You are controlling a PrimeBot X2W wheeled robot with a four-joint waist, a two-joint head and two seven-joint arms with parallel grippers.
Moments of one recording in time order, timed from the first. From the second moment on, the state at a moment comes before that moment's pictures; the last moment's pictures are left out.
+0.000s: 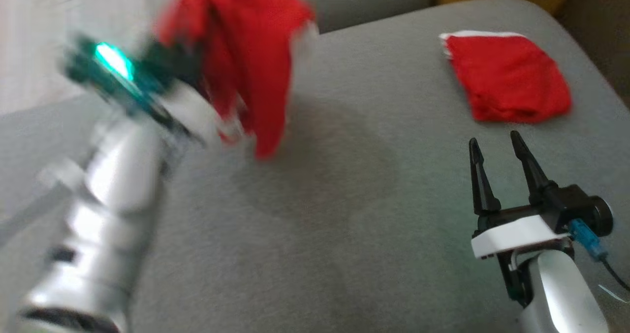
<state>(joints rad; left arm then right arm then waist) -0.88 0.19 -0.37 0.74 0.00 -0.13 -0.19 -0.17 -0.06 0.03 0.30 0.01 0.13 -0.26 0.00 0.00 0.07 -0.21</state>
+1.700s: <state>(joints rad) 0.19 0.06 -0.12 0.14 -0.05 0.08 -0.25 0.10 -0.05 0.12 0.34 0.11 0.13 -0.26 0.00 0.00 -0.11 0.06</state>
